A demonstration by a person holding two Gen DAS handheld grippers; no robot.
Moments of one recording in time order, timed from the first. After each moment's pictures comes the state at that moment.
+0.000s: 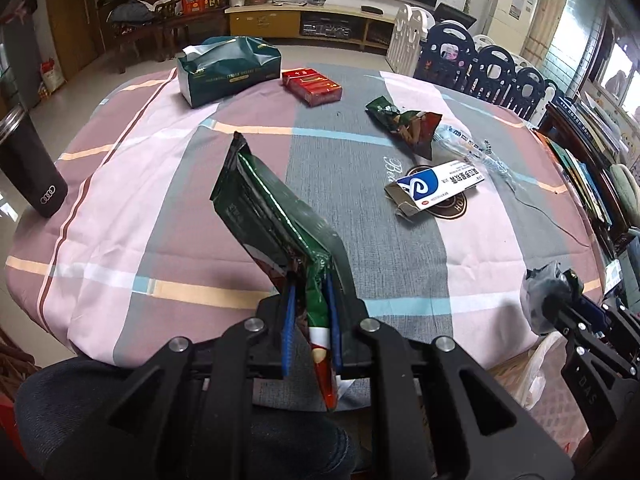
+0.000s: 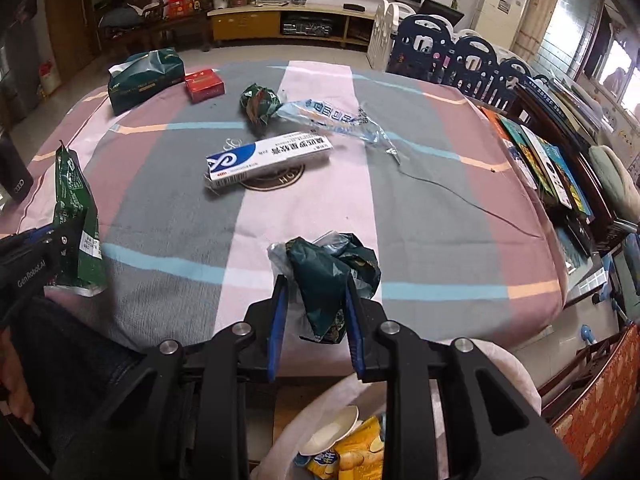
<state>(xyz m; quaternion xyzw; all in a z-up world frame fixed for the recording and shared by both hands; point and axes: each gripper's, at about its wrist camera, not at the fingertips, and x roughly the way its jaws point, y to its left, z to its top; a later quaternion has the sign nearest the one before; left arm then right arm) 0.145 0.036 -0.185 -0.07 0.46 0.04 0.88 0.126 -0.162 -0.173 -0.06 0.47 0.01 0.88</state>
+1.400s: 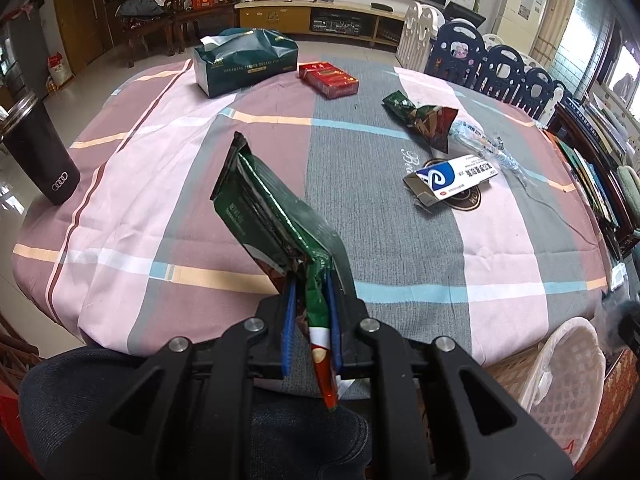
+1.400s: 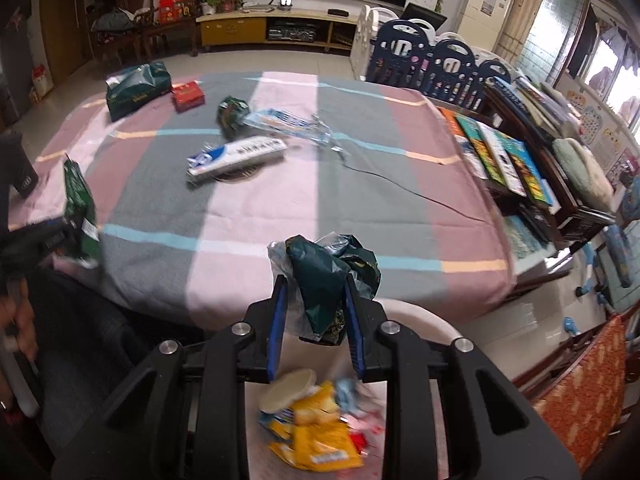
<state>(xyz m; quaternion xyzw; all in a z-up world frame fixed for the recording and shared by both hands) 0.138 0.048 -0.189 -0.07 0.47 0.06 0.88 0.067 -0.210 -0.124 -0.08 0.47 -0.02 0.88</state>
